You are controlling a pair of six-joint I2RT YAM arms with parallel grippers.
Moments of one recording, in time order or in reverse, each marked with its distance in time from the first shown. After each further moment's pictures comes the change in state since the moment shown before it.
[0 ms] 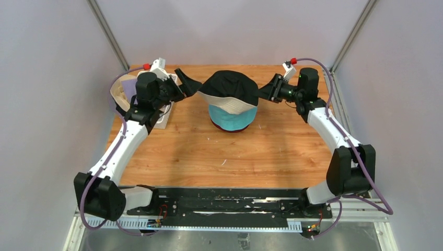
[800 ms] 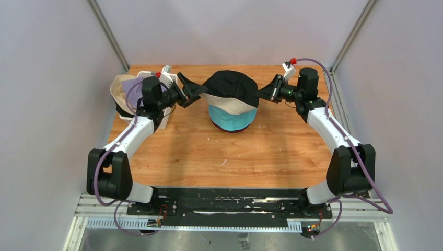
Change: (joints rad) left arm 0.081 0.166 -0.146 0.333 0.386 -0.328; right arm 0.005 0.005 0.001 0.000 -0.003 0.011
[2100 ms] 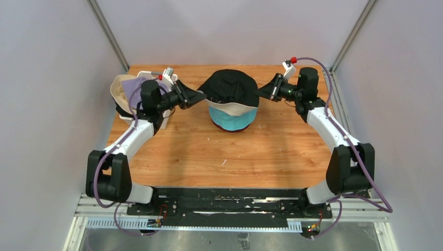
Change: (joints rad) left arm 0.001 0.010 -0.048 0.121 0.137 -0.120; right arm 0.000 0.007 0.000 0.039 0.000 0.015
